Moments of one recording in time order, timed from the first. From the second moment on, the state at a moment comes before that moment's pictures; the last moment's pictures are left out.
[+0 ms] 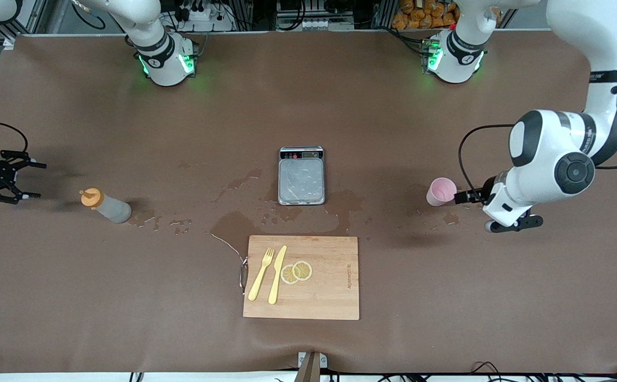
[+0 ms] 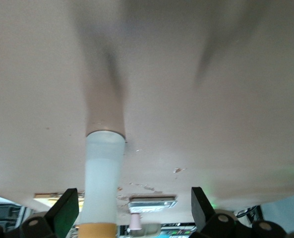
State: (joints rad) left arm -0.11 0.34 -0.04 -1.88 -0.10 2.04 -0.25; right arm -0.71 0.70 -0.04 -1.52 0.61 1.50 0.61
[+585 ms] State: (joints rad) left arm -0.14 0.39 -0.04 -1.92 -0.14 2.08 -0.26; right arm -0.71 0.81 -0.04 -1.51 0.81 1.49 0.62
